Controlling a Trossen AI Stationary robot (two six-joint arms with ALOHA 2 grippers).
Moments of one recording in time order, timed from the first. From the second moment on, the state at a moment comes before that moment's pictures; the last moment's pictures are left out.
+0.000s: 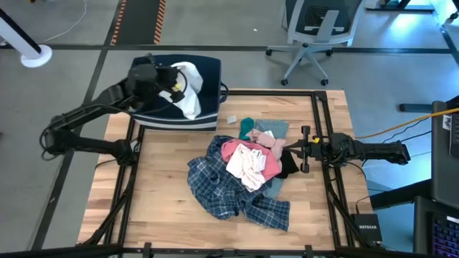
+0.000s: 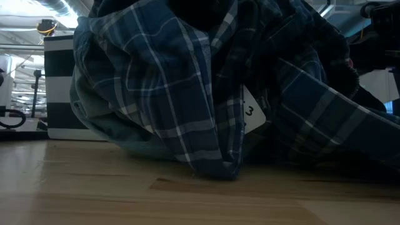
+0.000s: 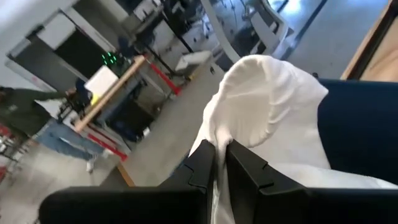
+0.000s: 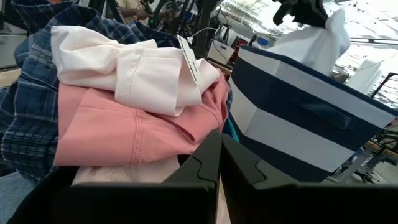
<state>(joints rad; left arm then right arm) 0.47 1.08 1.22 -0.46 -0.60 0.47 0.03 0.02 0.01 0.01 0.01 -0.43</state>
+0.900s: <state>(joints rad) 0.40 1.12 1.30 -0.66 -0.11 0.26 0.03 0.02 0.01 0.01 0.01 -0.43</state>
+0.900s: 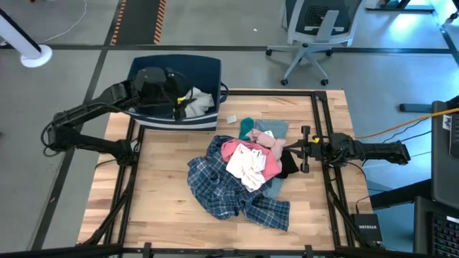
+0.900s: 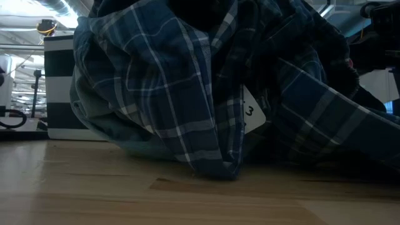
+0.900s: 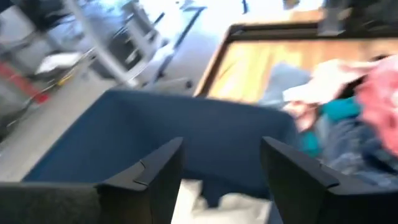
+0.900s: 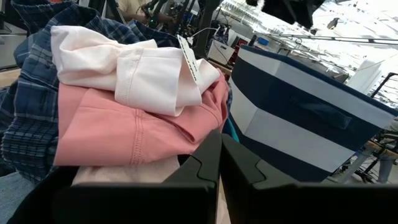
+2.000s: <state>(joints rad) 0.02 1.36 1.17 -0.34 0.11 0.26 0.03 0.02 0.01 0.01 0.01 -0.43</state>
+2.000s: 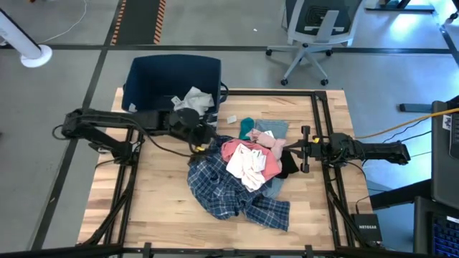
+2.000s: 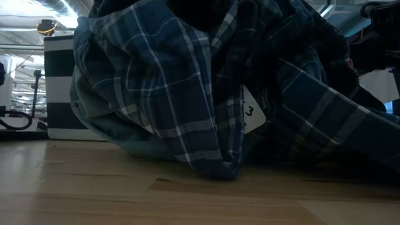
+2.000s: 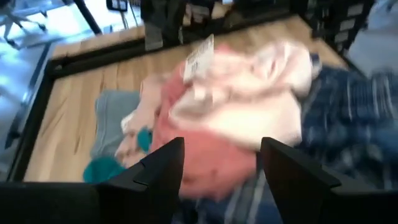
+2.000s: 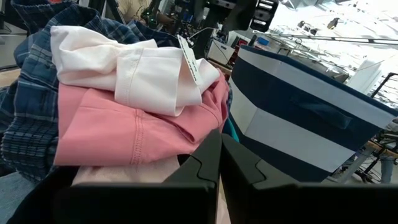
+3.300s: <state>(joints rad) -0.03 1.75 1.17 0.26 0.09 0.46 0.03 0.02 0.01 0.01 0.01 -0.43</state>
